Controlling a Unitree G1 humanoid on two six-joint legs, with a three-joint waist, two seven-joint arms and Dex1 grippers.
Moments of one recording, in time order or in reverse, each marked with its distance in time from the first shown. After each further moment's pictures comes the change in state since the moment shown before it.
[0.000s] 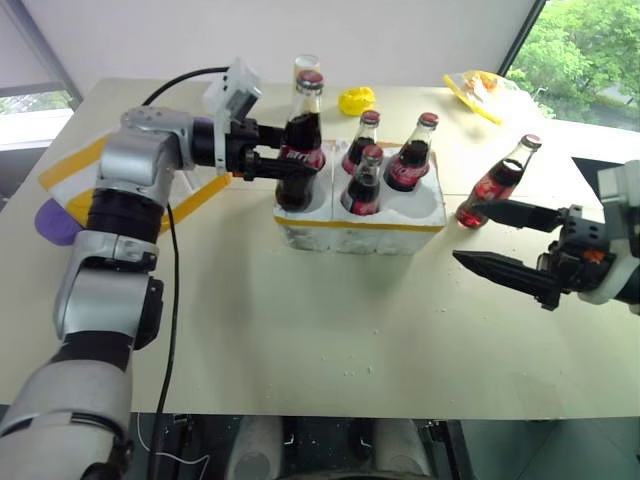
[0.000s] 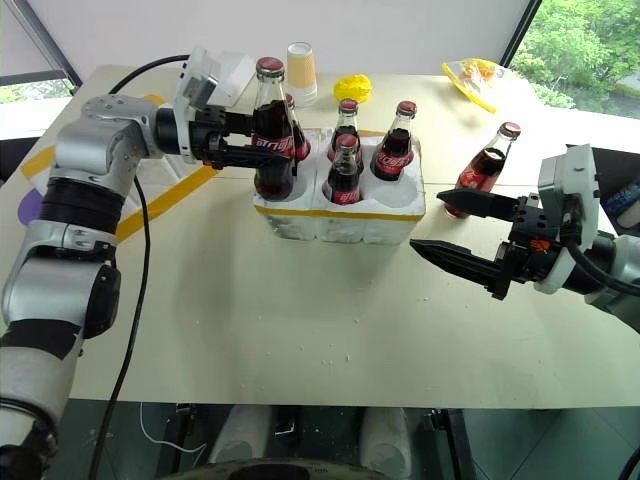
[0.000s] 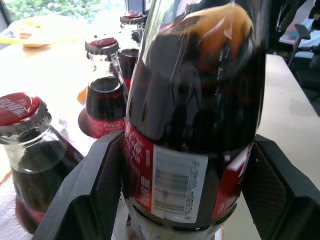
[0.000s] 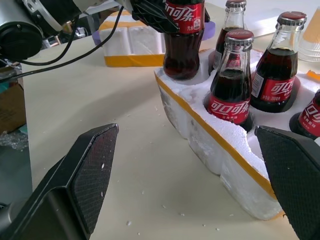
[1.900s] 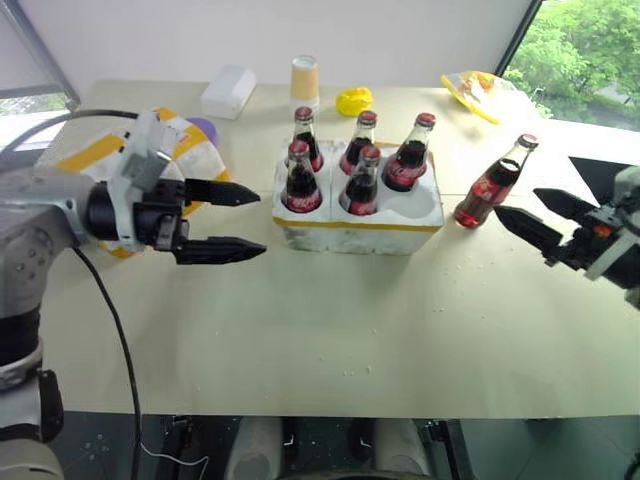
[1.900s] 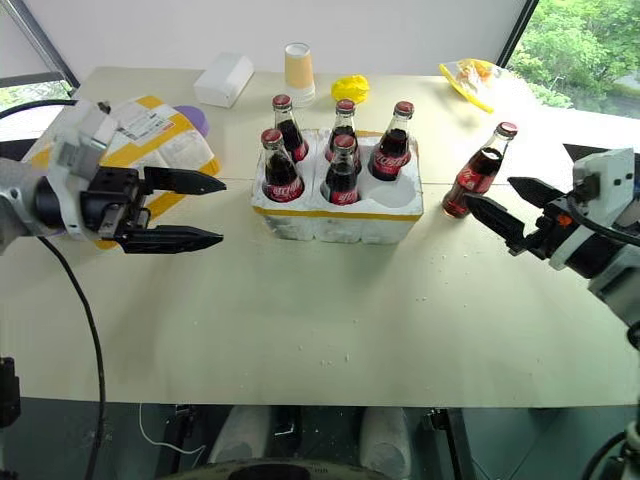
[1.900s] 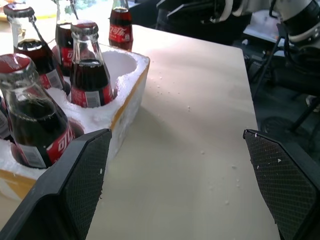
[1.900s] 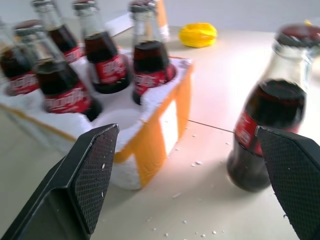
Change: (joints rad) left arm 0.591 0.388 0.336 -1.033 -0.487 0.531 0.210; right arm -0.044 0.221 0.032 0.217 -0.280 -0.030 -0.347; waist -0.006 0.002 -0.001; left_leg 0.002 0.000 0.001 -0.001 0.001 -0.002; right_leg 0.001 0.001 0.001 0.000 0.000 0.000
